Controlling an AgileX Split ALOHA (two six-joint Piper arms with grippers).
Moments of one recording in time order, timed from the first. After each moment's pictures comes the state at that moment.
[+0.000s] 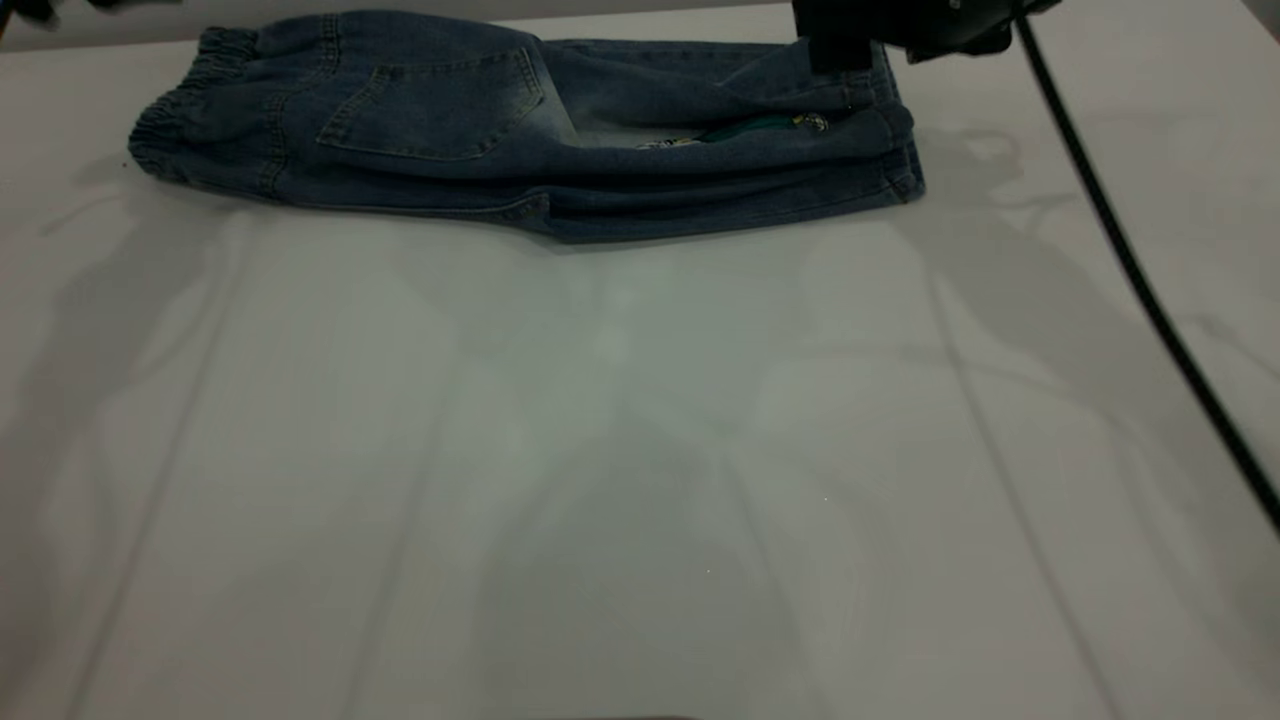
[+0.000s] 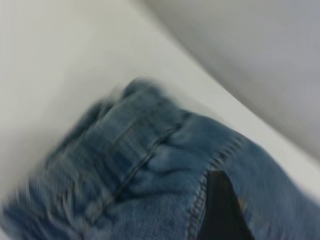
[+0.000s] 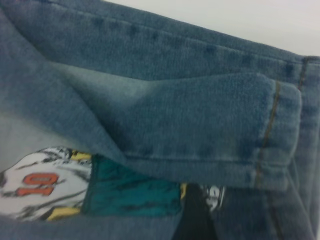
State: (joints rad) left arm 0.01 2.11 -1.41 -0.94 -0.01 0.29; right arm 0.27 2.22 -1.34 0.13 -0.06 0.04
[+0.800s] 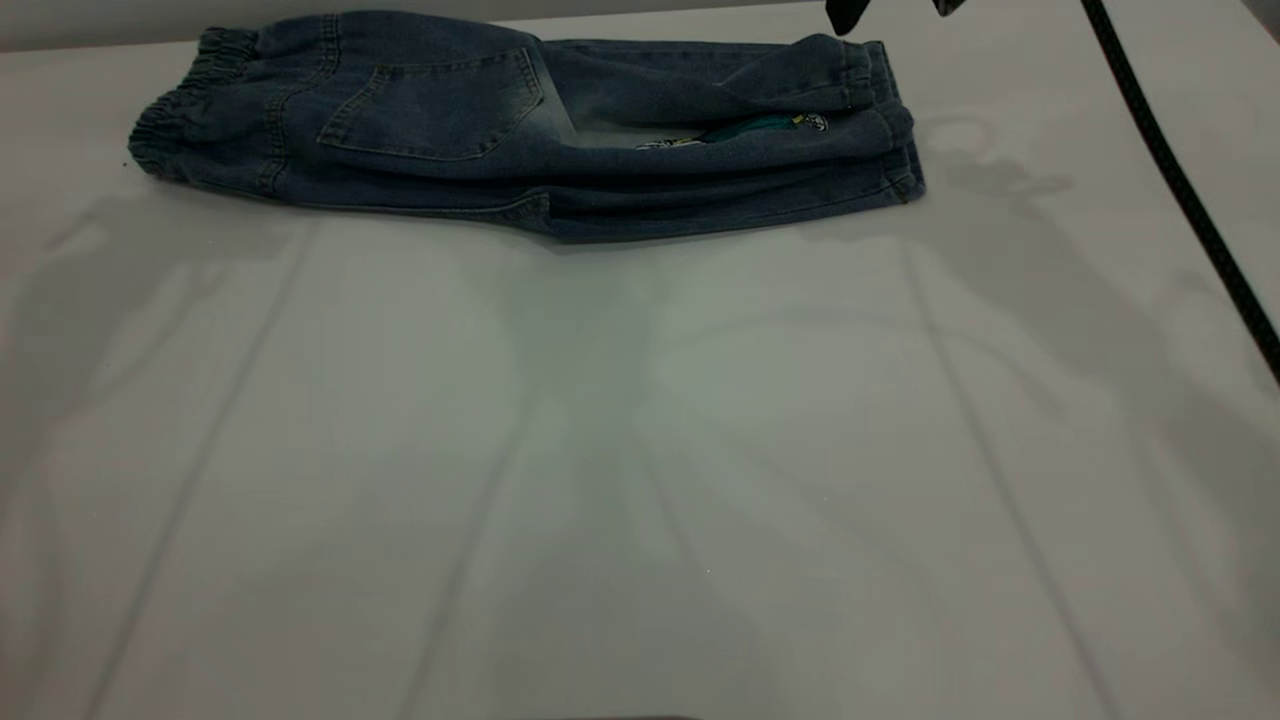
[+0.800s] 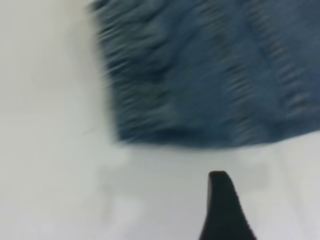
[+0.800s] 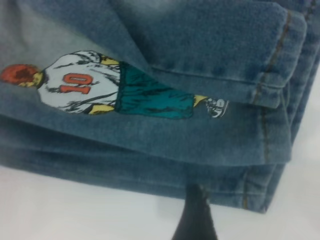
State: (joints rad) left arm 0.05 1.99 -1.54 -0.20 0.65 0.49; right arm 0.27 2.15 -1.61 0.13 0.63 -0.04
